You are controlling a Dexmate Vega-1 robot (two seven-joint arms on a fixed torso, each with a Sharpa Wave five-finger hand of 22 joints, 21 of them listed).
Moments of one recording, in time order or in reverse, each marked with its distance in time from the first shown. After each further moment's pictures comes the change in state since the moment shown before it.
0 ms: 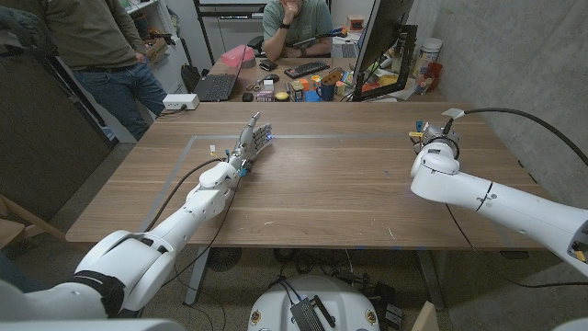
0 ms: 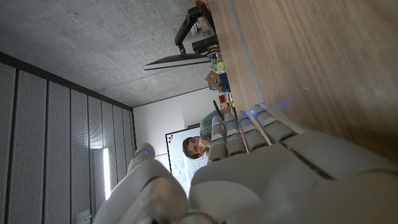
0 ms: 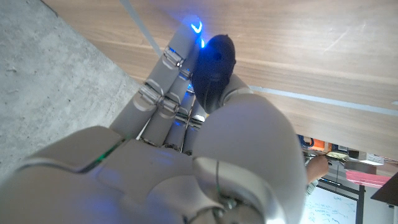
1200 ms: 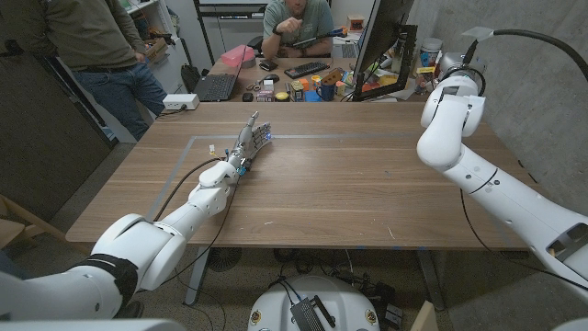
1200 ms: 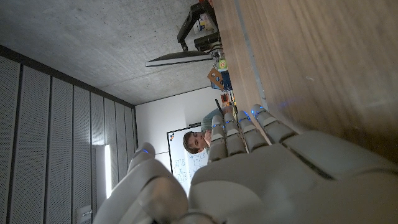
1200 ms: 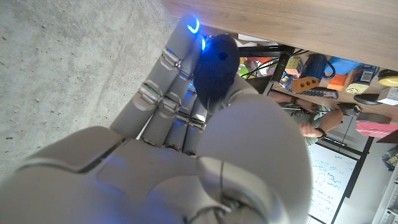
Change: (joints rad) left arm -0.076 -0.053 -0.014 0.180 -0.007 -0.079 -0.078; left_hand 0.004 0.004 -0.003 -0.003 0.000 0.004 0.003 0.000 0.000 0.000 0.000 0.000 0.000 0.000 0.000 0.000 0.000 0.000 0.000 0.000 0.000; right arm -0.117 0.224 0.376 -0.089 -1.386 0.260 1.123; right_hand -0.044 -0.044 0.095 0.001 -0.002 0.007 0.003 -0.035 0.113 0.034 -0.020 -0.031 0.013 0.010 0.000 0.000 0.046 -0.035 0.002 0.081 0.082
